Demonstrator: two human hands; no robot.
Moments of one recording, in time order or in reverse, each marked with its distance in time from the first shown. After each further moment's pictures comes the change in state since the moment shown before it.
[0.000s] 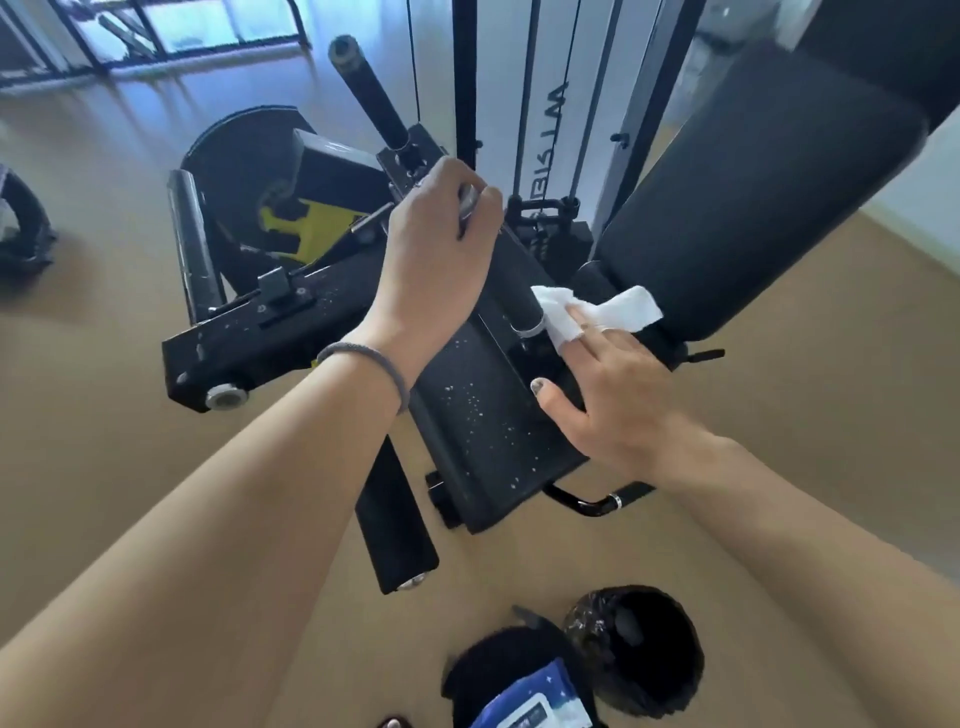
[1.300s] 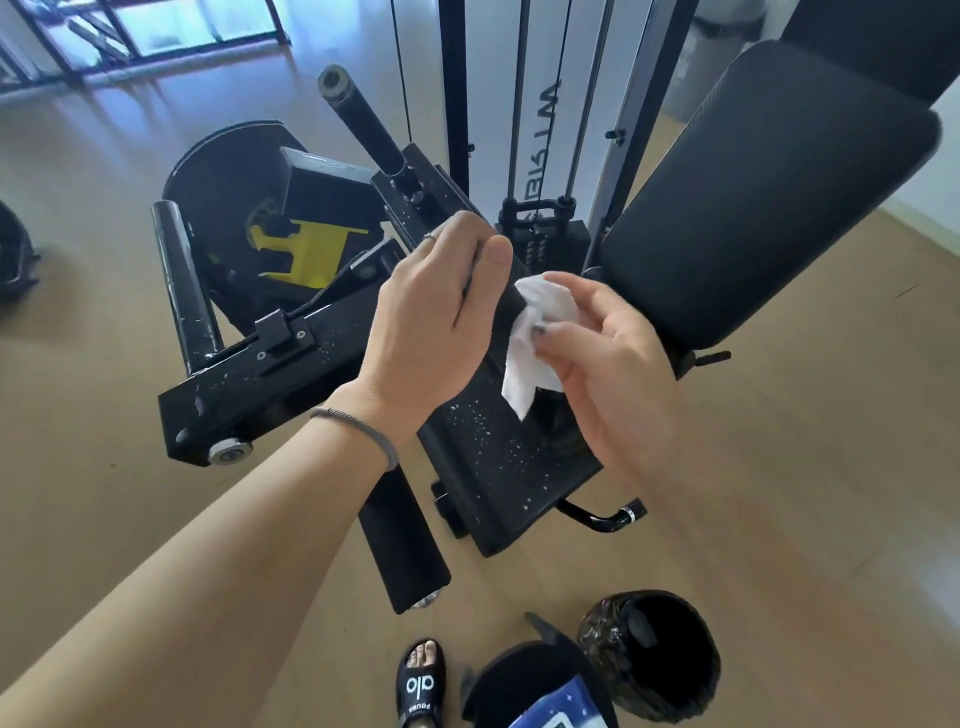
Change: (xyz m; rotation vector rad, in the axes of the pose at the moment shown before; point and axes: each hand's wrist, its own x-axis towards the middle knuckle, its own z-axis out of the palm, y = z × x) left_hand 0.011 -0.026 -0.010 0.077 -0.075 0.306; right_hand 0.050 -0.058 -0.060 1.559 0.116 0.419
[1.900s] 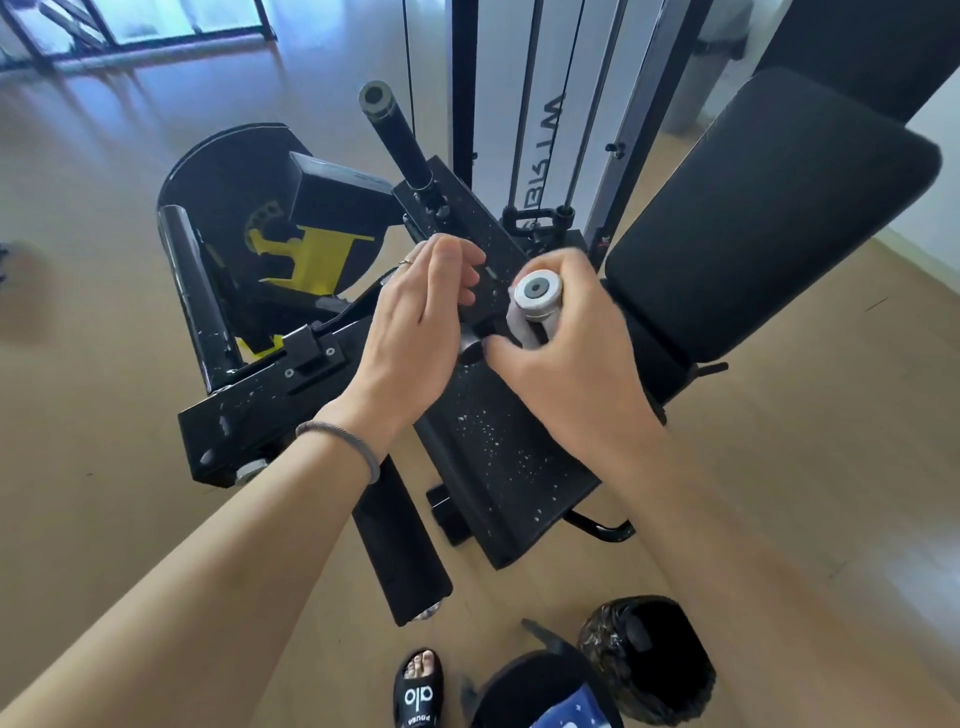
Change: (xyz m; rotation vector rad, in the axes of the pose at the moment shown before) left_hand 0.008 -0.044 -0.030 -0.246 -0.036 -0.345; right_hand 0.029 0.000 0.064 -0.674 0.156 -0.312
